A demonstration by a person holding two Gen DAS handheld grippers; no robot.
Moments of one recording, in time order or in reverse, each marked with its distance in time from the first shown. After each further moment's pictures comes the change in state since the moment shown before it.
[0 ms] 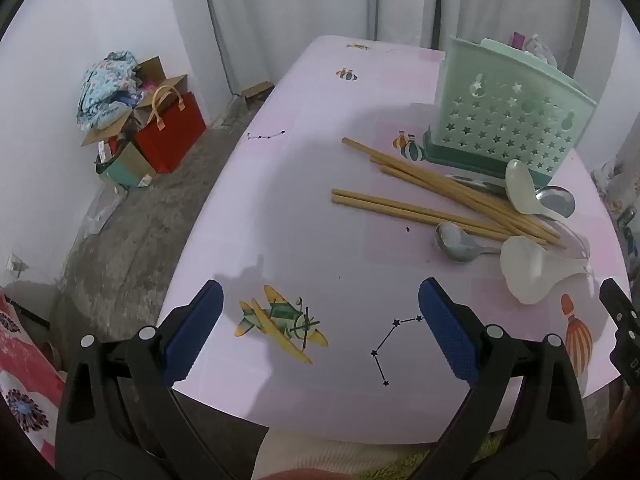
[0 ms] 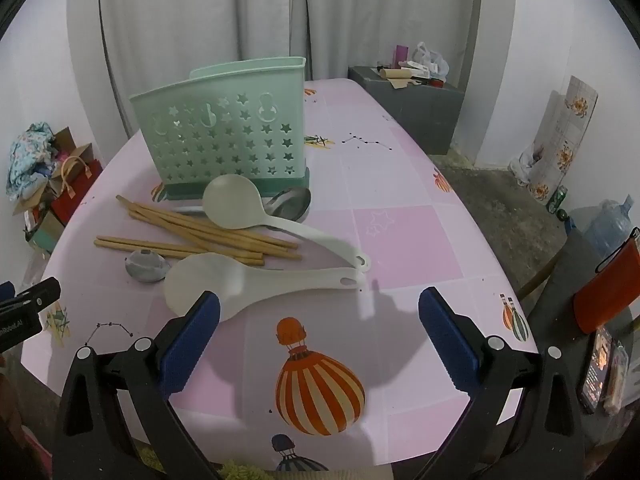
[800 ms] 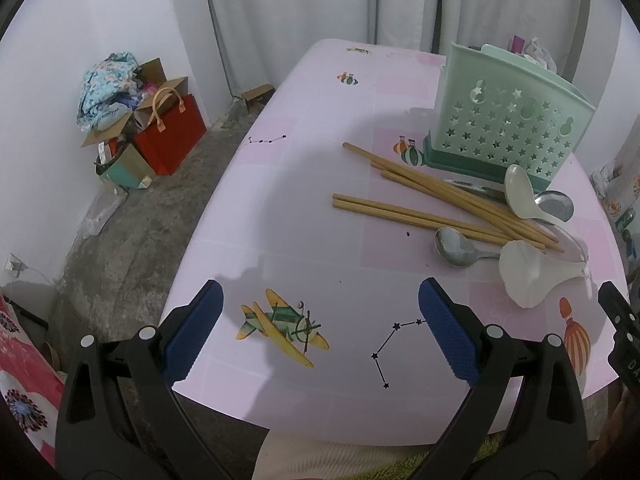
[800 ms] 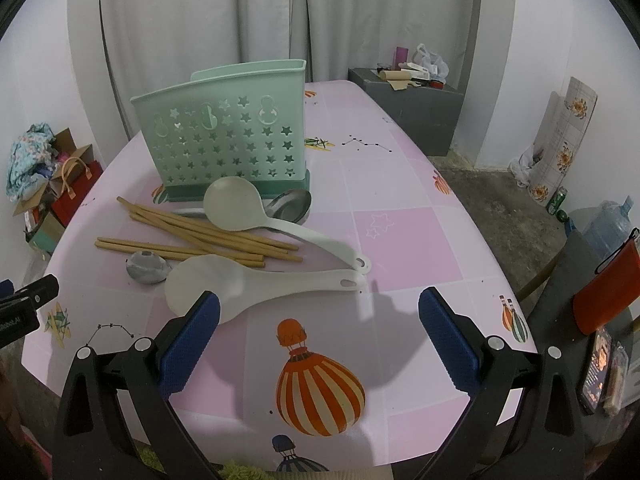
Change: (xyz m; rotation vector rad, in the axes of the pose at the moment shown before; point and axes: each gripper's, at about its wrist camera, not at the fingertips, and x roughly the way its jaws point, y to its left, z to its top) left arm -0.001 0.002 0.003 -0.004 -0.011 -0.005; right arm -0.002 -0.001 0.002 -0.003 0.001 -0.001
